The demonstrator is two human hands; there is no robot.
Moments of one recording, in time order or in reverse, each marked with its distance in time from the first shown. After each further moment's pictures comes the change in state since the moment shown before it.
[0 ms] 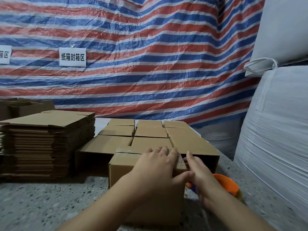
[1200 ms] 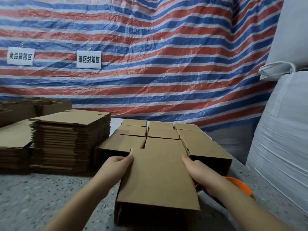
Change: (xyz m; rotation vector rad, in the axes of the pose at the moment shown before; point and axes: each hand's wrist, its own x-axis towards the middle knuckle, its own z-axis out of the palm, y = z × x) left_hand -0.077 -0.095 0.013 -1.142 0.172 -0.914; right_hand 0.008 -0.020 0.026 -0.601 -0.118 0.098
